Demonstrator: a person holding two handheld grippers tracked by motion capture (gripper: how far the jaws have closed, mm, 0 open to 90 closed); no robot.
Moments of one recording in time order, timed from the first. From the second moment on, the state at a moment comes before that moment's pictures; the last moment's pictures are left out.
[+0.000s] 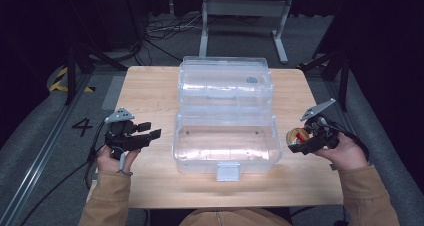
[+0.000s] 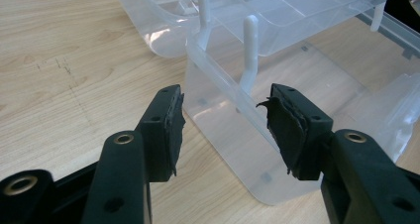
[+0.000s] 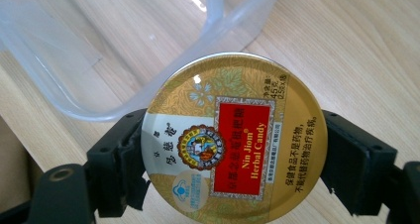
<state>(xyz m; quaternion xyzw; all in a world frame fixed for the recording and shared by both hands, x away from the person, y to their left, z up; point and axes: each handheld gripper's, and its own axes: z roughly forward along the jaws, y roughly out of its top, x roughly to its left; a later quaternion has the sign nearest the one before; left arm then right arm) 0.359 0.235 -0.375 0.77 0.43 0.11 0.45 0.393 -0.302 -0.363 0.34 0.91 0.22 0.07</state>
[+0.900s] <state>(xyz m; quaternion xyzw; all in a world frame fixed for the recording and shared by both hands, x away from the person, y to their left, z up) 0.370 0.227 -0.377 0.78 0.43 0.10 0.45 0.393 -0.248 -0.343 0.30 0.92 0.23 0.06</state>
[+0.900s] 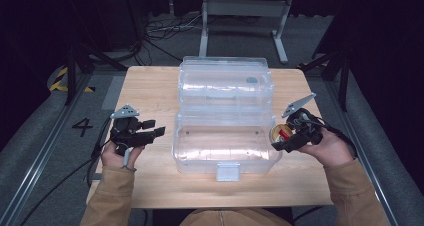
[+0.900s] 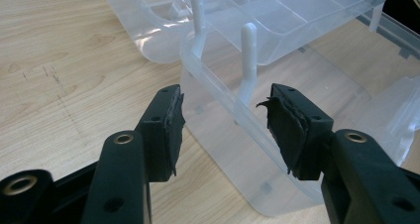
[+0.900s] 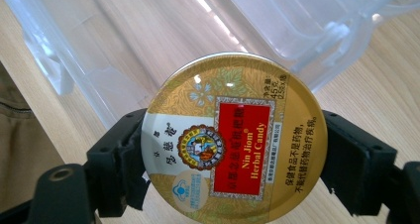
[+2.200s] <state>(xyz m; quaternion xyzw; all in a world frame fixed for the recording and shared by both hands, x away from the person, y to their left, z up) 0.371 0.226 -0.378 0.78 0.43 0.10 0.44 0.406 -0.202 -0.380 0.28 0.94 0.17 0.03</state>
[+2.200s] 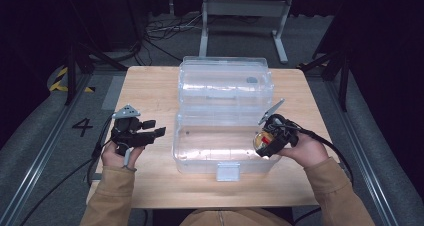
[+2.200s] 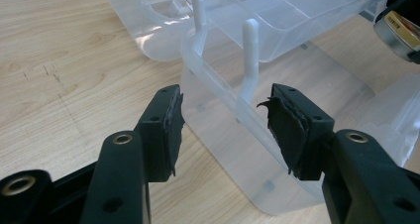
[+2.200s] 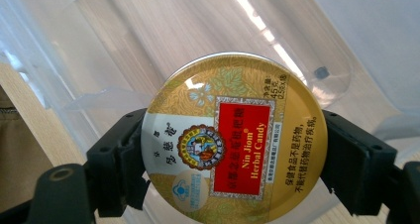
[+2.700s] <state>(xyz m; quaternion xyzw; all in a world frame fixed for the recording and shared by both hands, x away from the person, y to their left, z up) 0.371 0.227 -0.379 0.78 0.42 0.10 0.44 0.410 -0.192 -0.395 0.27 0.95 0.14 0.02</state>
